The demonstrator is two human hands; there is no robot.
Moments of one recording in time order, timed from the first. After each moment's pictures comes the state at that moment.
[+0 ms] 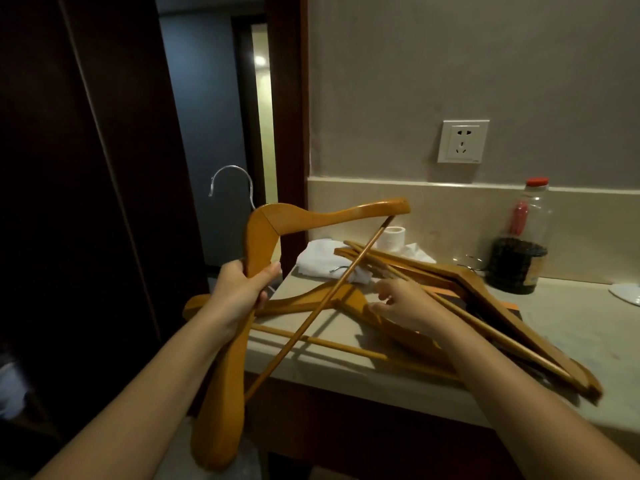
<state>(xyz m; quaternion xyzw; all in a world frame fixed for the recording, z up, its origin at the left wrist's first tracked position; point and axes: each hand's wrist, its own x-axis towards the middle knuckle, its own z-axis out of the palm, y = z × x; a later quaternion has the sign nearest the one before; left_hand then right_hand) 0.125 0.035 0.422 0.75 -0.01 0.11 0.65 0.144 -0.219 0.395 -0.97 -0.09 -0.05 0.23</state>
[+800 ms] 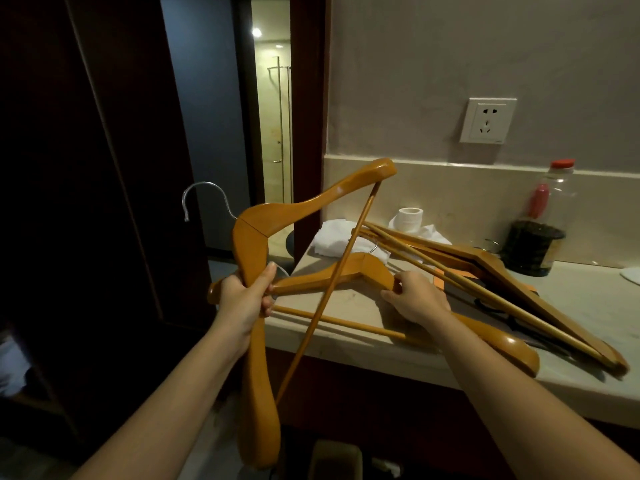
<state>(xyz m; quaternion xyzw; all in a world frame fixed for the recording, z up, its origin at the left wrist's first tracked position) 0.114 0.074 0.376 0.65 0.01 0.10 0.75 0.151 -0.180 0.363 -0.97 0.05 -0.09 0.22</state>
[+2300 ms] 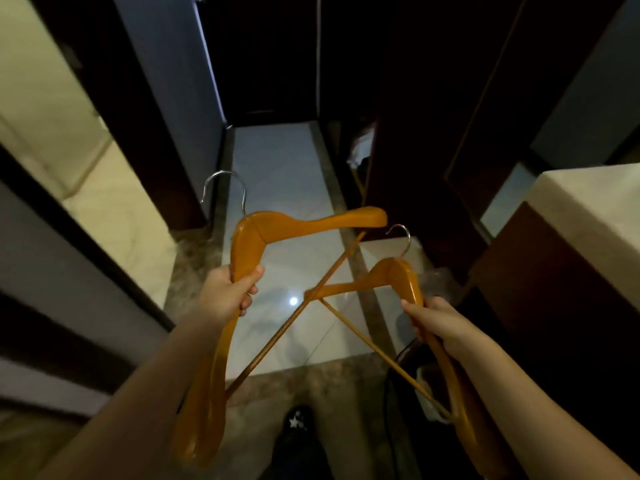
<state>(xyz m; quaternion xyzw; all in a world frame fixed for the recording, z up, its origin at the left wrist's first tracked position) -0.270 0.091 0.229 0.59 0.54 0.27 0.54 -0.001 -0.053 0.192 -0.77 -0.21 0.47 0.37</state>
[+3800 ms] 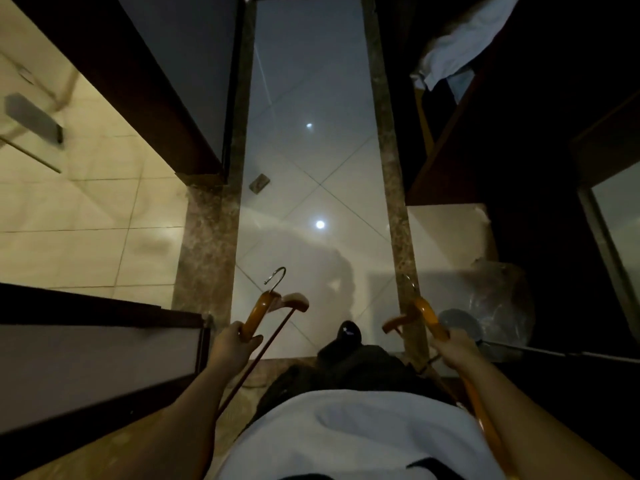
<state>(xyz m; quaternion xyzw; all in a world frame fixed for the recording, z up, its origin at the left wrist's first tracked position) -0.225 0.368 0.012 0.53 0.72 -0.03 0.44 0.125 0.246 0.021 -0.85 -0.14 0.50 0.07</state>
